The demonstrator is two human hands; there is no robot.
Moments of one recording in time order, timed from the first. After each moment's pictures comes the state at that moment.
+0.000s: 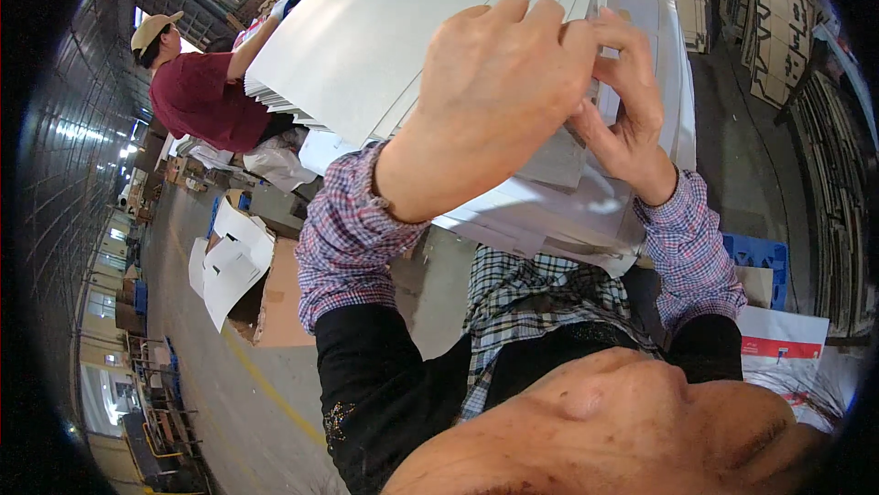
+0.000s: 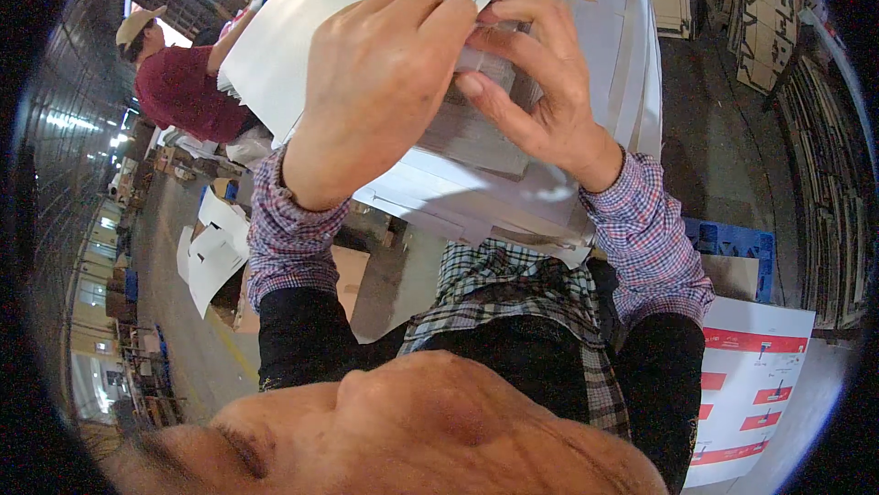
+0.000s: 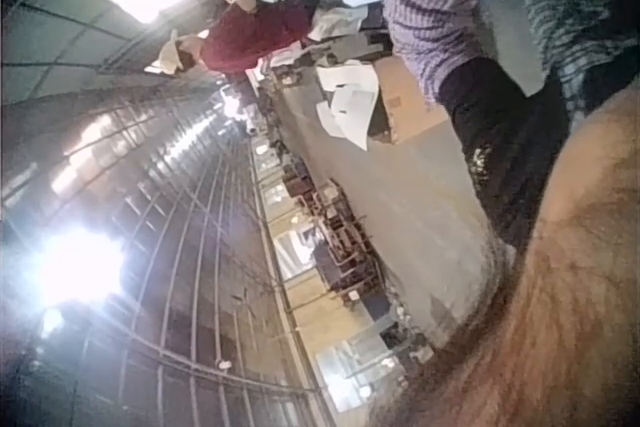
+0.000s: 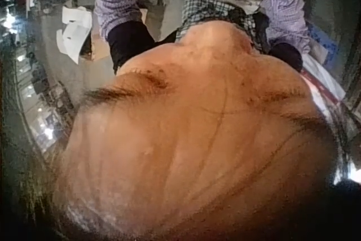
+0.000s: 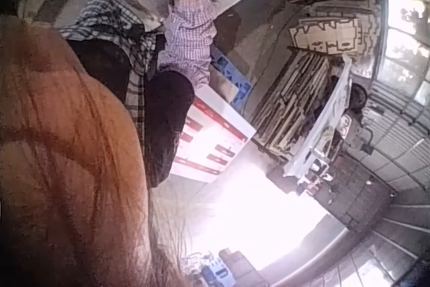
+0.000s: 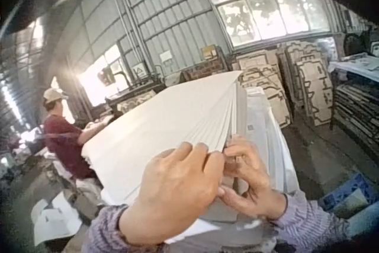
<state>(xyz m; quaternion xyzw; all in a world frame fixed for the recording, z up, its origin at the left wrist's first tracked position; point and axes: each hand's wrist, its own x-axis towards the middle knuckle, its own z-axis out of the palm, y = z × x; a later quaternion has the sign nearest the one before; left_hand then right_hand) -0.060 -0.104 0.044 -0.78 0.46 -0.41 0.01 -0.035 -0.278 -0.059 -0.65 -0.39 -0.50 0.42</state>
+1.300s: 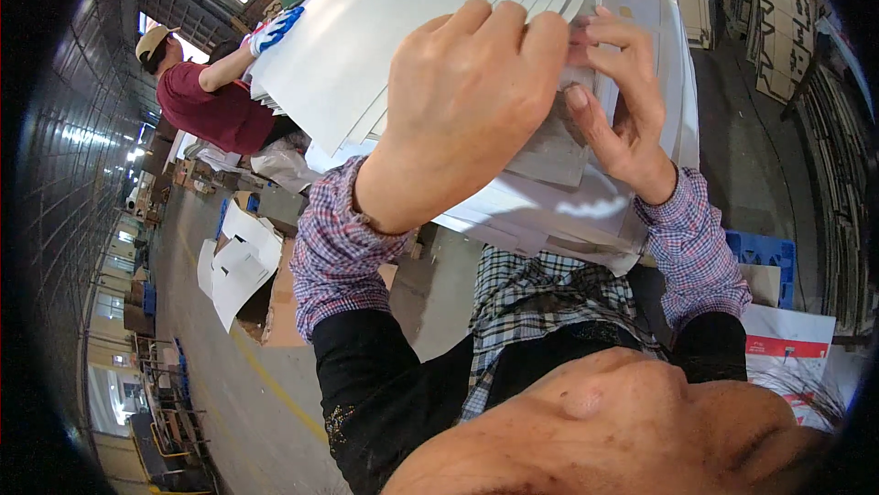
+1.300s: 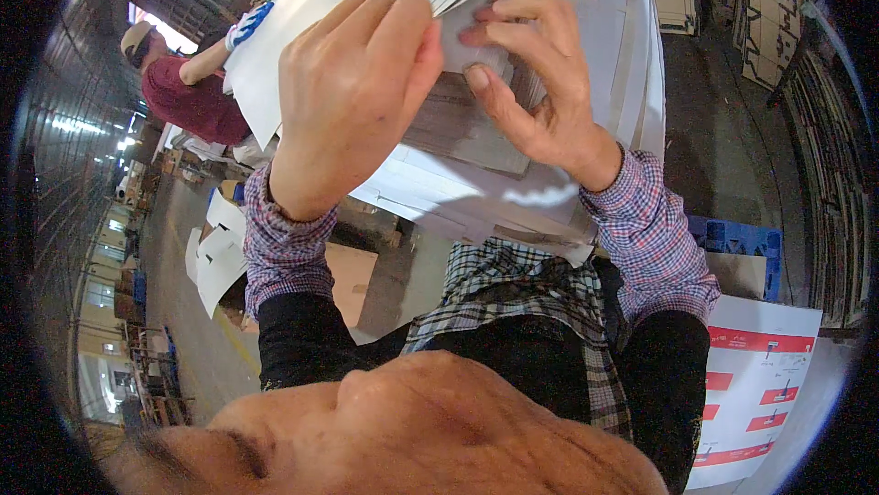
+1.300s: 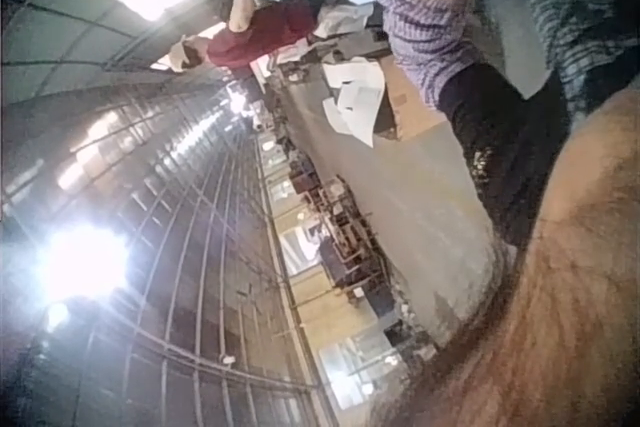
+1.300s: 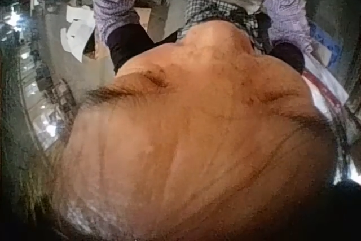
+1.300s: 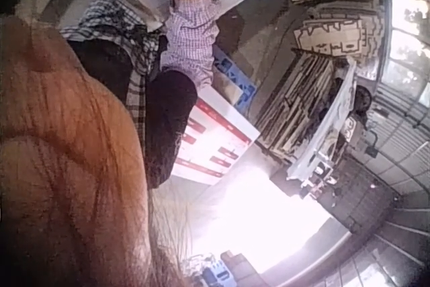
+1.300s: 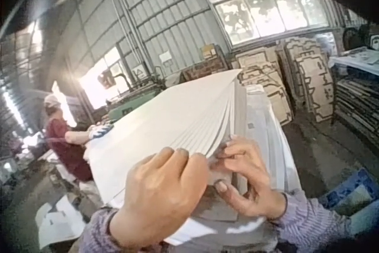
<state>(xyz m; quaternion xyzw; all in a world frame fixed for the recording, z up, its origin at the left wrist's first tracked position) -0.069 -0.096 0.048 -0.79 0.45 -0.42 0.03 -0.031 -0.278 -0.065 -0.62 -0.38 -0.50 0.47</state>
